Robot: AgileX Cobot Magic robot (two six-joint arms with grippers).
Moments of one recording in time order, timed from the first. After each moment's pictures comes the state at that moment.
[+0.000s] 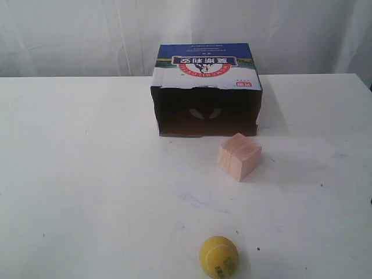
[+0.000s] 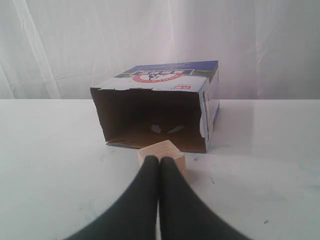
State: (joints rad) left arm -0.29 0.01 0.02 0.06 0.51 0.04; right arm 0.37 0.01 0.00 -0.05 0.11 0.22
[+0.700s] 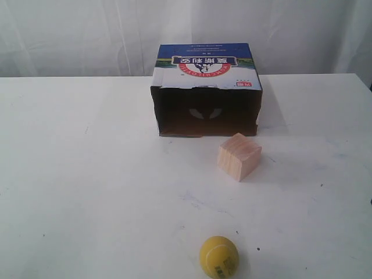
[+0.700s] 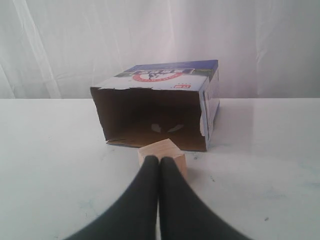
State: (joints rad) left arm -0.29 0.01 0.02 0.06 0.51 0.04; right arm 0.37 0.01 0.00 -0.05 0.11 0.23
